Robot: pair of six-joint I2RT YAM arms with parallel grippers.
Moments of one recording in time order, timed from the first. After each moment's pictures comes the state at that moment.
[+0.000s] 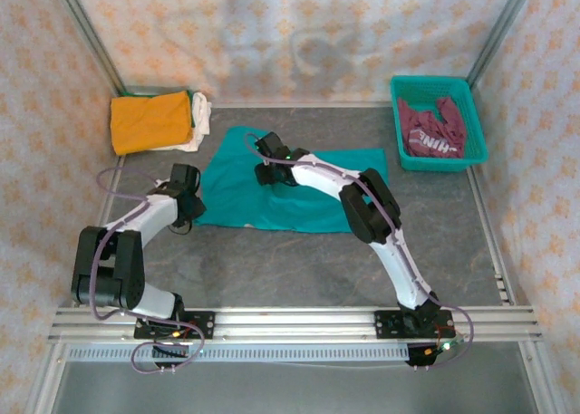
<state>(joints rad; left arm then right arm) -0.01 1.46 0.77 -0.50 -0.23 -0.69 0.73 2.33 1.85 -0.48 0.09 0.27</state>
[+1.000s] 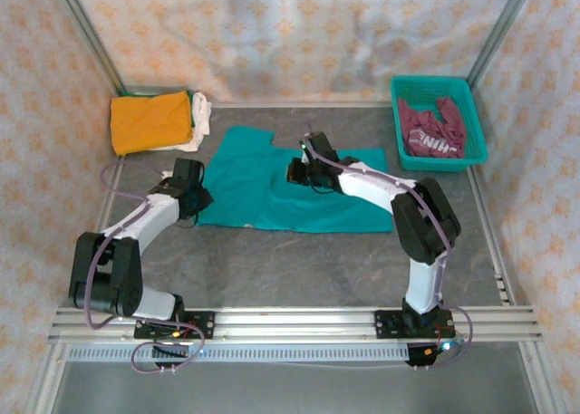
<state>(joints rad) -0.07 1.43 0.78 -0.44 -0.14 -0.72 0.60 1.87 1.28 -0.22 -0.17 0.69</state>
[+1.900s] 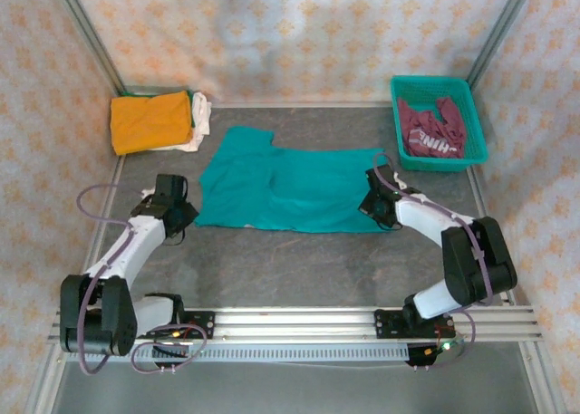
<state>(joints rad) -0.02 1.19 0.70 -0.57 -0.17 -0.75 0.29 1.49 0.78 -0.43 0.14 0.84</state>
